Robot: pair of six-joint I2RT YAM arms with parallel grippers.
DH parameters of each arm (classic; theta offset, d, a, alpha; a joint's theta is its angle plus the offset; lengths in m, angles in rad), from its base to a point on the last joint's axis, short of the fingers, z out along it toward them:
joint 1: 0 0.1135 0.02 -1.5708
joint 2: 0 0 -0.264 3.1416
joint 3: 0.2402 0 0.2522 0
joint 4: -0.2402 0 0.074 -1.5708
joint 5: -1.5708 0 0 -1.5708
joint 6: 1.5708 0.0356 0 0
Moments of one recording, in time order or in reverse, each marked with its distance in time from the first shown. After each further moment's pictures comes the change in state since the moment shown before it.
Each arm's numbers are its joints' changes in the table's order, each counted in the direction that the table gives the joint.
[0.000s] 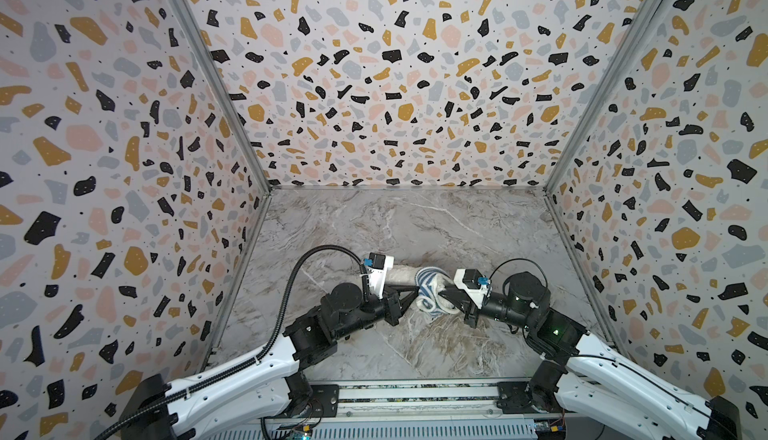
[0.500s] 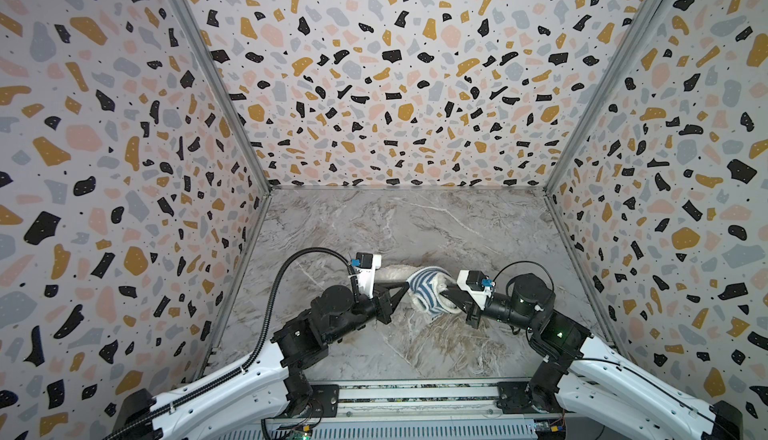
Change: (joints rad) left arm 0.027 -0.105 0.000 -0.114 0.123 0.001; right arm 0.000 -0.035 0.000 -0.004 -0.005 -0.016
